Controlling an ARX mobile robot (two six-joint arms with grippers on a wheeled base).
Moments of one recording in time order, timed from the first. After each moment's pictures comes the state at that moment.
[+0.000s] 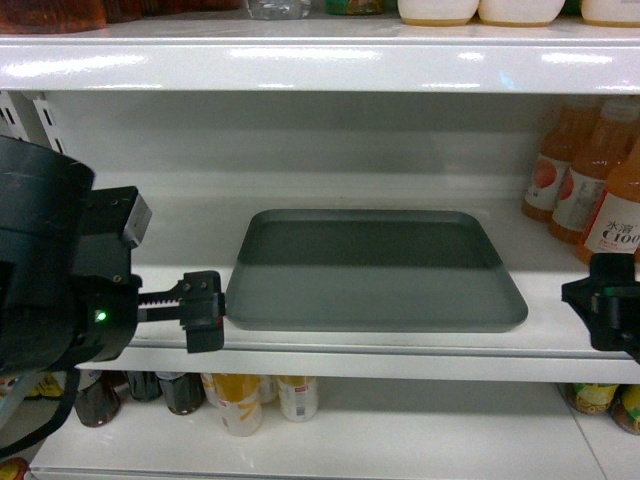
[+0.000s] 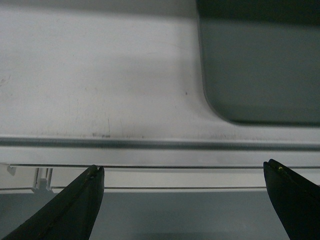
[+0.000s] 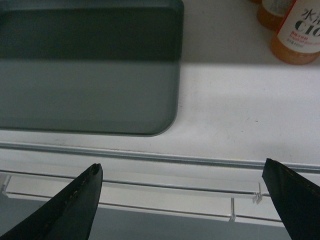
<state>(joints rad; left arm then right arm) -0.23 1.92 0.76 0.43 -0.11 -0.23 0.04 1.73 0.61 0.52 -0.10 0.04</state>
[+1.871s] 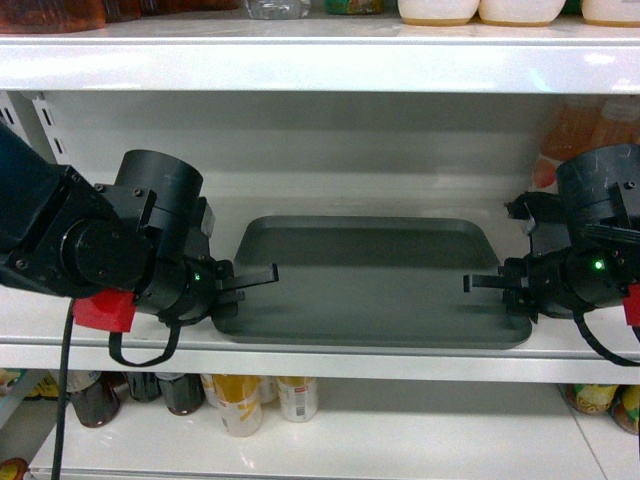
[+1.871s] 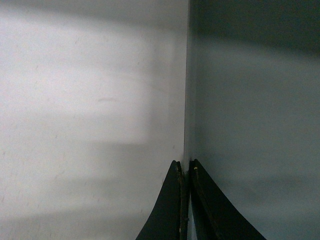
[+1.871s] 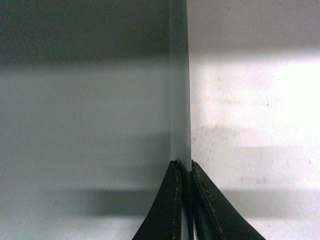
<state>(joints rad) -0.22 2.30 1.21 0.23 -0.06 -0.34 0.11 2.33 1.26 0.21 0.01 0.15</state>
